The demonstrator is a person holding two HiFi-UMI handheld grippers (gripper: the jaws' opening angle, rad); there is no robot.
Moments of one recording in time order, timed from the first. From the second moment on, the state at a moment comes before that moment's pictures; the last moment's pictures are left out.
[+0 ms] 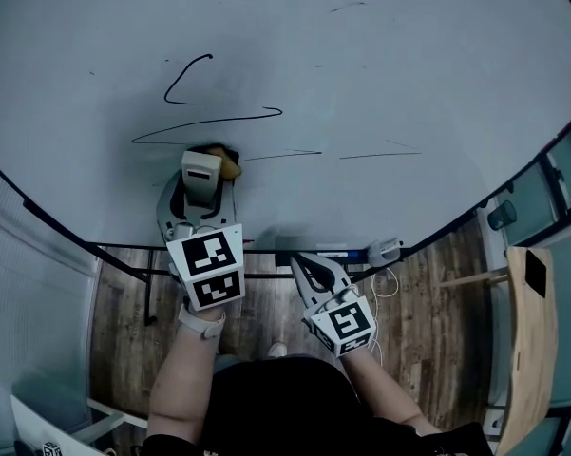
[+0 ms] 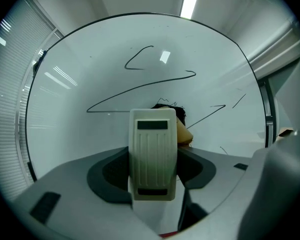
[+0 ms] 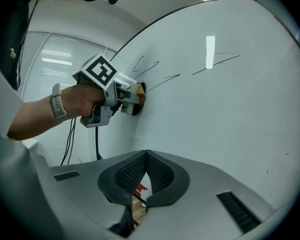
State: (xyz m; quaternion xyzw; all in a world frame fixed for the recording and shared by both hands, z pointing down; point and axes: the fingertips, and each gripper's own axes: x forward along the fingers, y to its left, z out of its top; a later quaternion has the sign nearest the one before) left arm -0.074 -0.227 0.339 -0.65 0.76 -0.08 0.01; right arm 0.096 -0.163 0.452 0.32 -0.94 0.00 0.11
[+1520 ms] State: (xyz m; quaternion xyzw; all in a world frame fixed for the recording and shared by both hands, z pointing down) left arm 0.258 -0.292 0.257 -0.72 0.64 -0.12 0.23; right arm 0.321 -0.166 0.419 0.49 -0.87 0.02 0.11
